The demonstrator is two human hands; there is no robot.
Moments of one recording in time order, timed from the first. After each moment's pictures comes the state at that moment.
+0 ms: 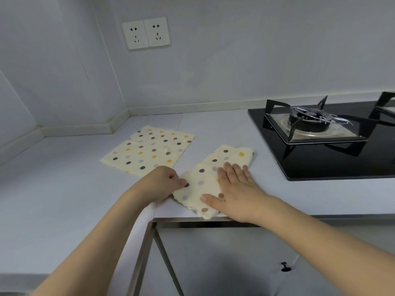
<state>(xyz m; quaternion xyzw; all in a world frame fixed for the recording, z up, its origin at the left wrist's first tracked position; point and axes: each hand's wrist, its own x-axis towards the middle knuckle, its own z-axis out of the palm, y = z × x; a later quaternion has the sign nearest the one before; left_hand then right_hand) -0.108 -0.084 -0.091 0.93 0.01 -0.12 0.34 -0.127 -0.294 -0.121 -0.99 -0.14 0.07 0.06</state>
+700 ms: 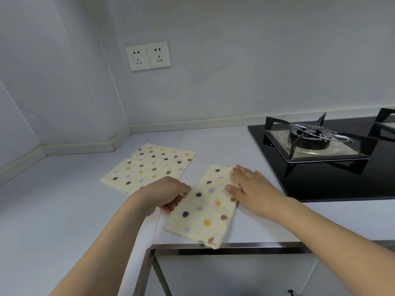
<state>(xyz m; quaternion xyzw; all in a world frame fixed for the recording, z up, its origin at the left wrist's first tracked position) -0.082 -0.089 -0.072 0.89 0.03 -0.20 0.41 -0.079 -0.337 -0.118 -0.98 -0.14 0.01 0.13</state>
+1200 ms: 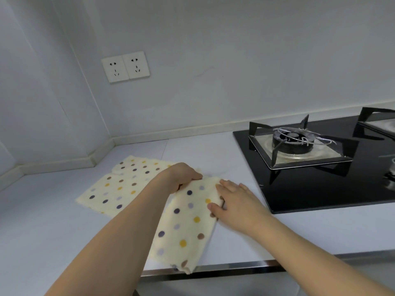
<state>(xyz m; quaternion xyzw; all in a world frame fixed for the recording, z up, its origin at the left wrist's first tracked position) 0.017 -0.181 -0.073 0.90 0.07 -0.17 0.39 -0.077 -0.346 -0.130 -0.98 -0.12 -0.02 0.16</state>
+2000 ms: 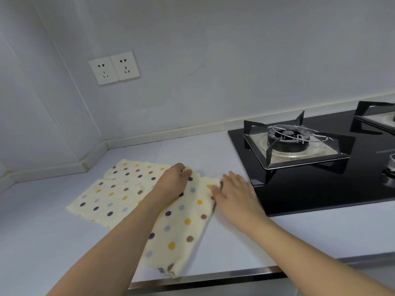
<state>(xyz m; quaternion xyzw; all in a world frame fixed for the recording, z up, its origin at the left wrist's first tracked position) 0.021 -0.178 -0.105 0.95 -0.06 0.03 0.29 -0.060 -0.352 -0.133 -0.96 -0.01 -0.07 0.28</state>
